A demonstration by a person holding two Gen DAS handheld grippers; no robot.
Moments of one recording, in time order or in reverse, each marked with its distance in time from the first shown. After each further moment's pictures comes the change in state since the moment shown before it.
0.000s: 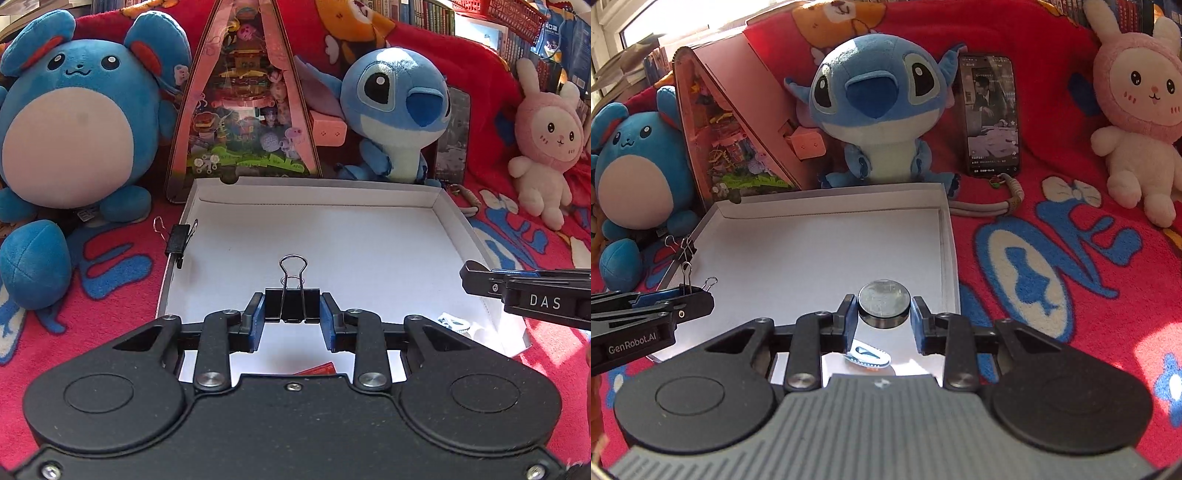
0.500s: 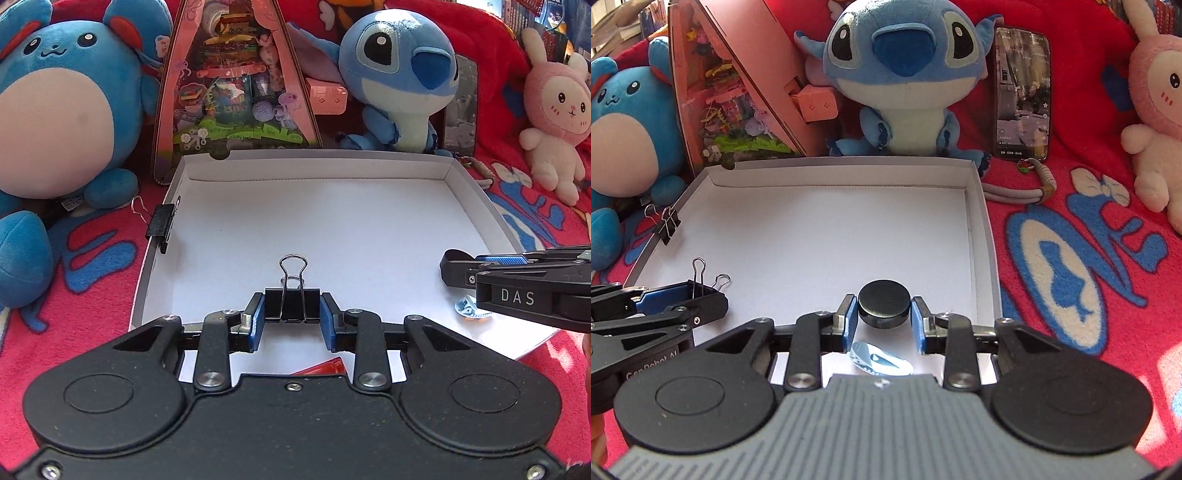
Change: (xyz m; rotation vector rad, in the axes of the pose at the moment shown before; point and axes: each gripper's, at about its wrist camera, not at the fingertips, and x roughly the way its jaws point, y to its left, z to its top) left arm 0.026 -0.007 -0.006 0.038 0.043 0.017; right arm 0.037 0.019 -0.001 -0.065 0.075 -0.022
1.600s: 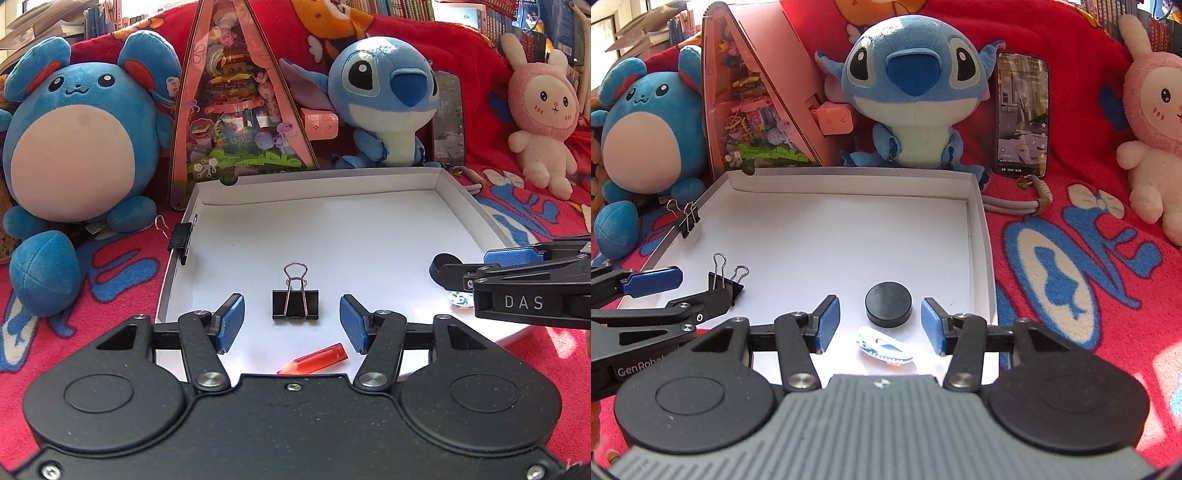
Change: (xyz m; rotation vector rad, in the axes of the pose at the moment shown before) left arm -0.034 -0.007 -0.019 0.060 -0.119 0.044; right arm -0.025 0.002 -0.017 -0.042 -0.103 0.026
